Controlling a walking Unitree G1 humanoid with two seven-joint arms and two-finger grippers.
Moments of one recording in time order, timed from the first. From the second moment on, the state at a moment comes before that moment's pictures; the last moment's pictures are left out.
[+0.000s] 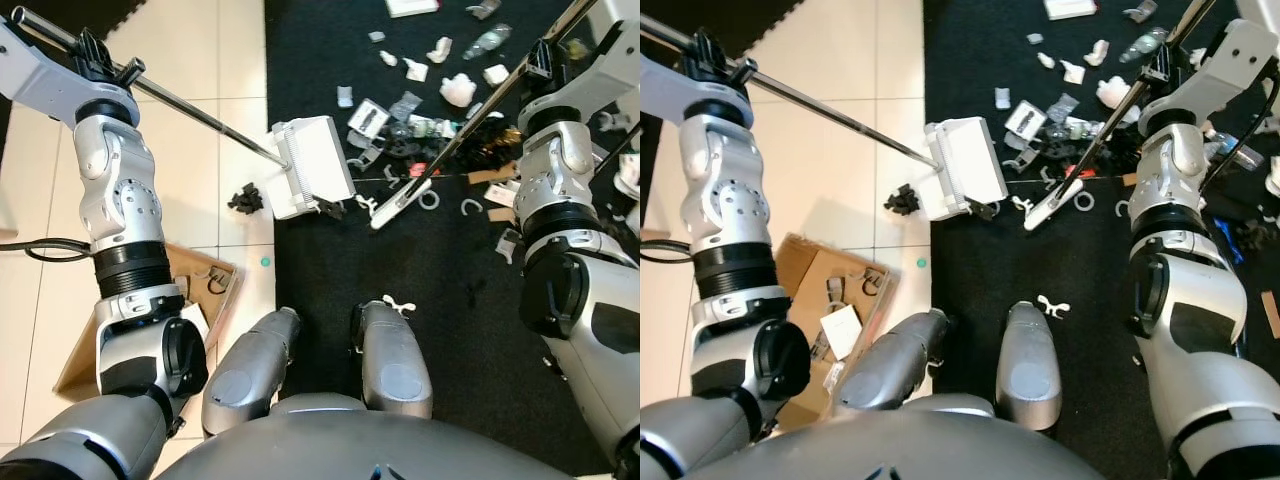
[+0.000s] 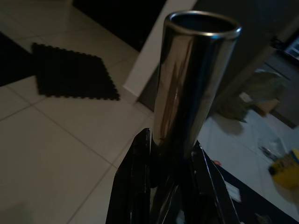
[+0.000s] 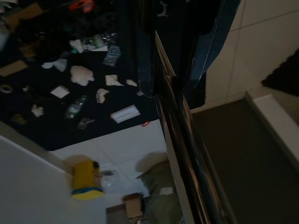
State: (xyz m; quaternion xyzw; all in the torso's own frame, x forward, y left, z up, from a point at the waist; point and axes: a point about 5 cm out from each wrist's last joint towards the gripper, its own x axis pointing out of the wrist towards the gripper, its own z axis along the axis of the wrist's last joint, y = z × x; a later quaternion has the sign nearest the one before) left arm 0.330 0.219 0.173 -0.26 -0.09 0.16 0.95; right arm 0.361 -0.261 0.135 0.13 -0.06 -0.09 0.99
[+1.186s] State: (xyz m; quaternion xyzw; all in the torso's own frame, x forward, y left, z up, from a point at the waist) left arm 0.336 0.215 0.180 -0.26 -0.09 0.14 0.95; right arm 0.361 -0.262 0.135 0.13 -0.06 -0.09 0.99
